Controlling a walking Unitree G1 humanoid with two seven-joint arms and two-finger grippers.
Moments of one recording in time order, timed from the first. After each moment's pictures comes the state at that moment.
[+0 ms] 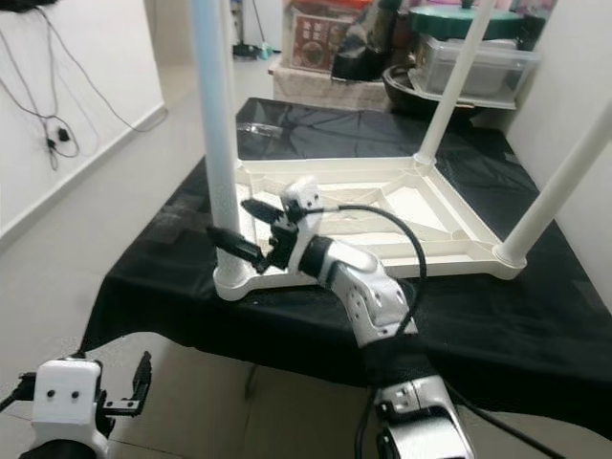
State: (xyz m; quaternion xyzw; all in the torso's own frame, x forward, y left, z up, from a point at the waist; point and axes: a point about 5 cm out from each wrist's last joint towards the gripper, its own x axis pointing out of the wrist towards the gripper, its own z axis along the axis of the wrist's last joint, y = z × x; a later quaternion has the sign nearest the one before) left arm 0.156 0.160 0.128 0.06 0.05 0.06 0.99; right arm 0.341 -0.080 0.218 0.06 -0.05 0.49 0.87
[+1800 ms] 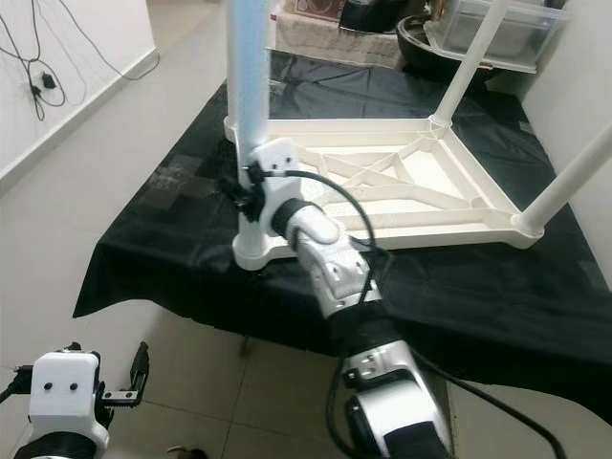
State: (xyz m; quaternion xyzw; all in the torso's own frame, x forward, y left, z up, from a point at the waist) left arm 0.152 0.157 0.130 0.06 0.06 0.08 0.99; right arm 0.372 -0.098 0.229 -0.03 -0.04 0.33 0.94
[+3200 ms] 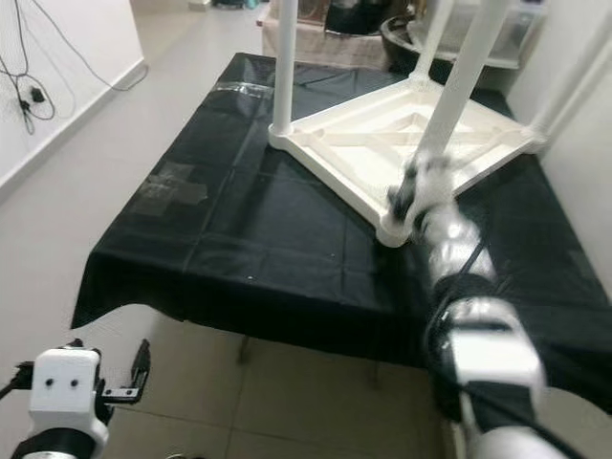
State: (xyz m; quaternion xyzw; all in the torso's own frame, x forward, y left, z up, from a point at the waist) left arm 0.156 0.157 0.129 0.06 0.05 0.07 0.99; right arm 0.389 -0.261 0.174 -0.07 0.13 -0.07 0.99
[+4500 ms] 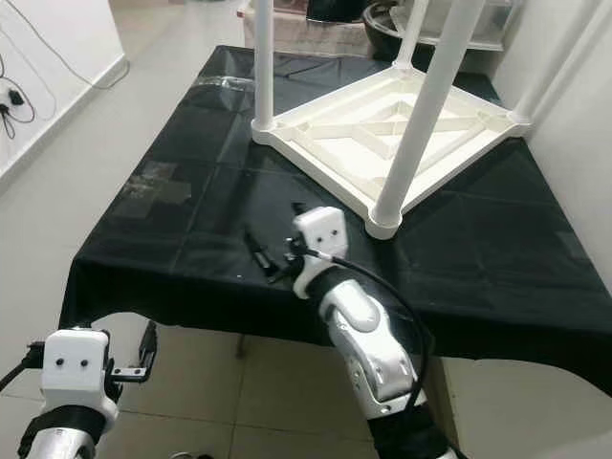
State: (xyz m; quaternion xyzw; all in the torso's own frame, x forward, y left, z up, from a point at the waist) left arm 0.176 0.158 0.141 0.07 0.01 0.07 1.00; right arm 0.304 -0.082 0.191 0.01 -0.09 0.29 0.95
